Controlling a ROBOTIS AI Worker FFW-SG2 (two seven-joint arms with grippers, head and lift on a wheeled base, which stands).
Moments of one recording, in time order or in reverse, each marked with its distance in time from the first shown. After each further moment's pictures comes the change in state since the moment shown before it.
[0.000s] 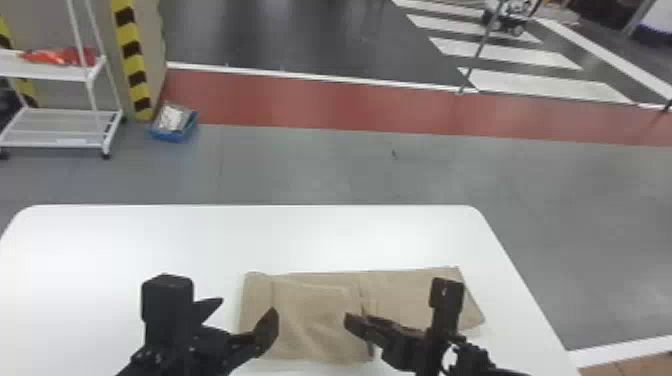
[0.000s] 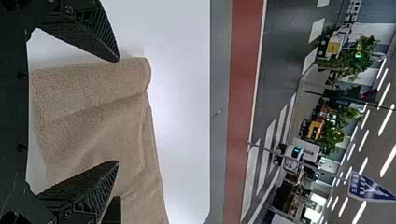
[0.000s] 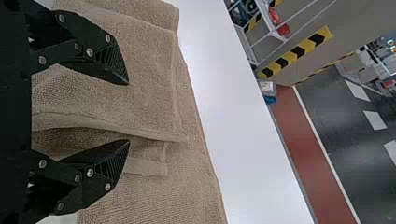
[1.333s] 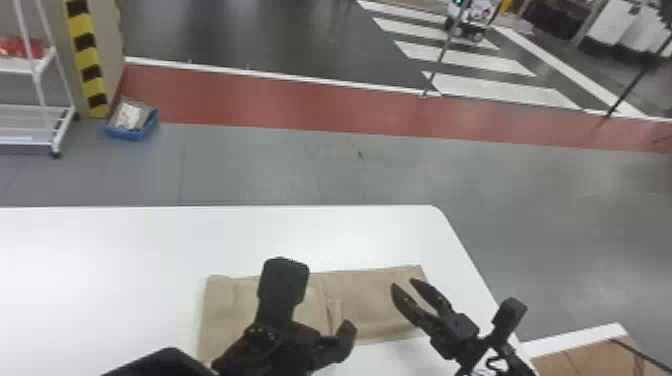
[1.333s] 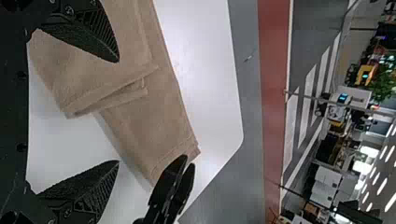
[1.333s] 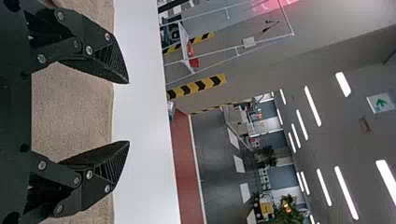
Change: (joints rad) left arm -0.218 -0.197 -0.289 0.097 -0.020 0.253 0.129; right arm -0.183 -0.174 -0.275 0.732 -0.019 -0.950 0.600
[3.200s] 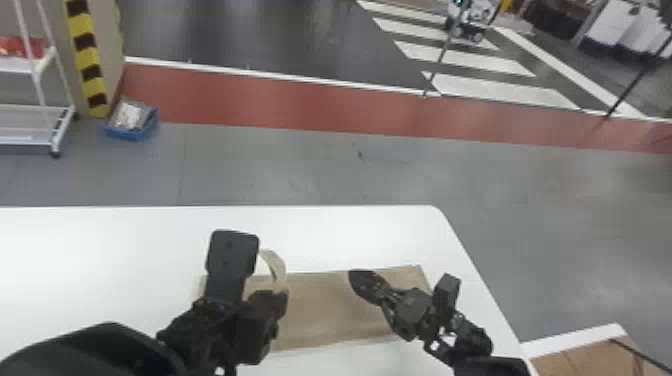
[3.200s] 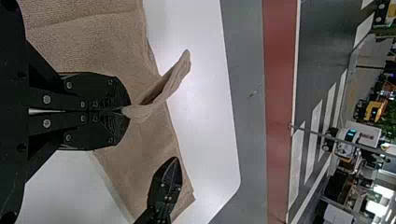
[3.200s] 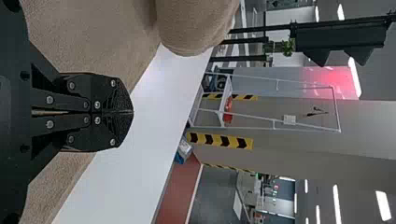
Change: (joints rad) left arm 0.023 -0.013 0.172 -0.154 -0.019 0.241 0.003; right arm -0.211 -0.039 0.145 0.335 0.376 -0.424 -0.006
